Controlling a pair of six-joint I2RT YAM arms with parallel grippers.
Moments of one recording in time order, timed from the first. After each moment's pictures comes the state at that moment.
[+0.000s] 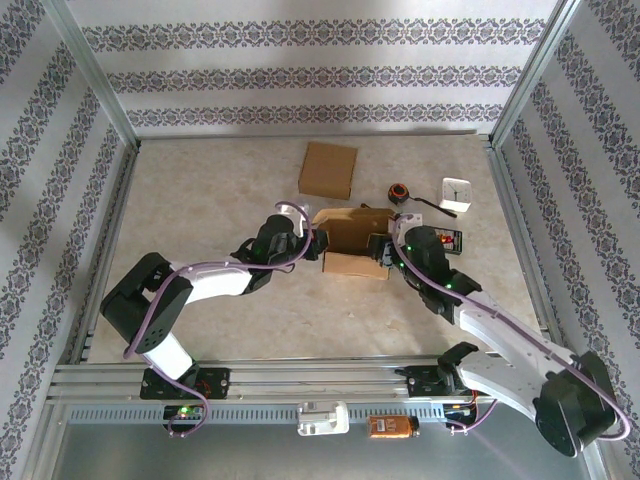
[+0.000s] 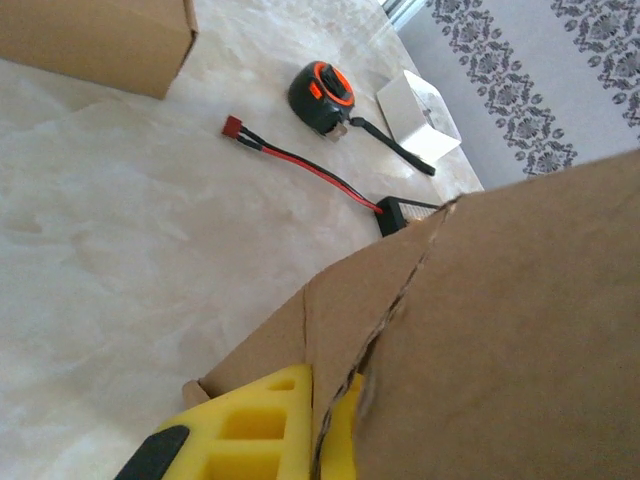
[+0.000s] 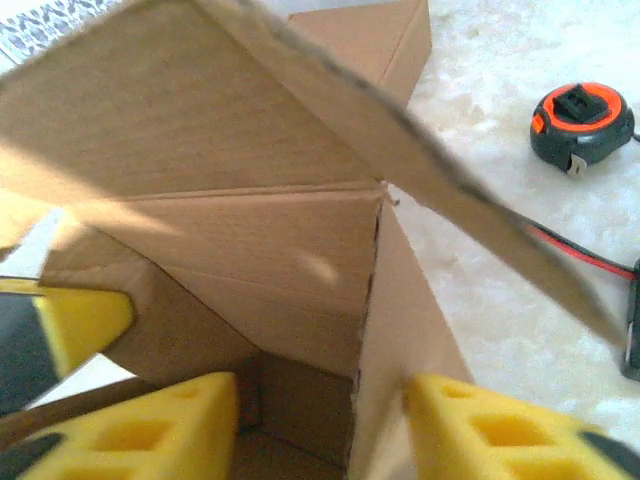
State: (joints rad) left arm -0.67 1.63 0.75 0.48 0.16 -0.68; right arm 0.52 0.94 0.53 -0.07 0.07 0.45
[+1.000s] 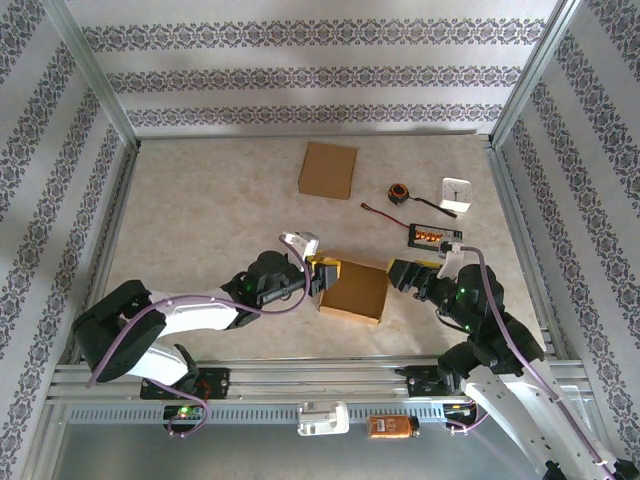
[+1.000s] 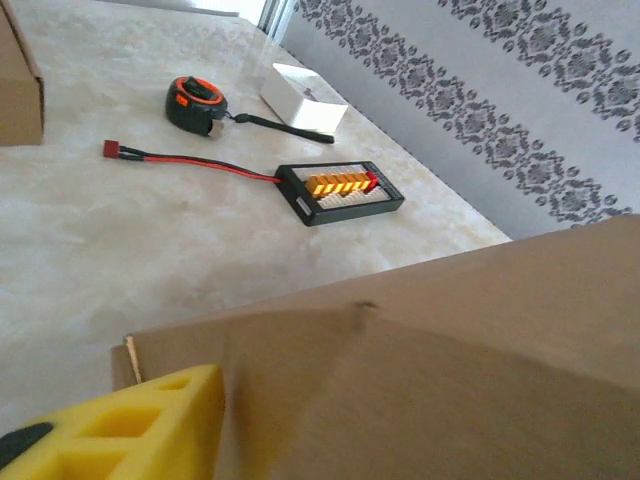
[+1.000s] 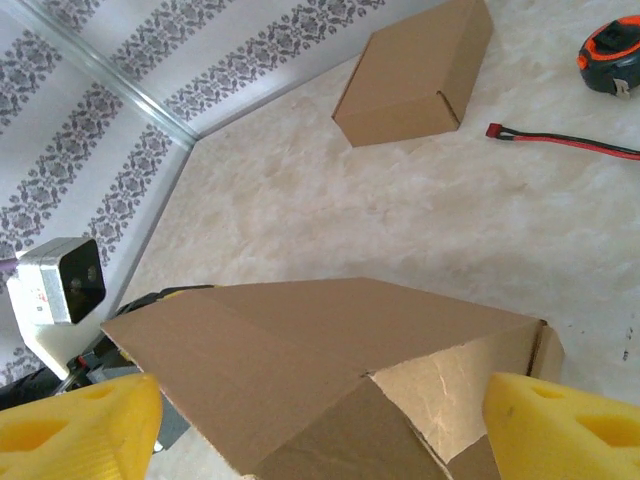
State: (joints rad) left arm -0.86 1.42 0.51 0.68 0.06 -0.43; right arm 0.49 0.36 0.55 -0.55 -0.11 0.68
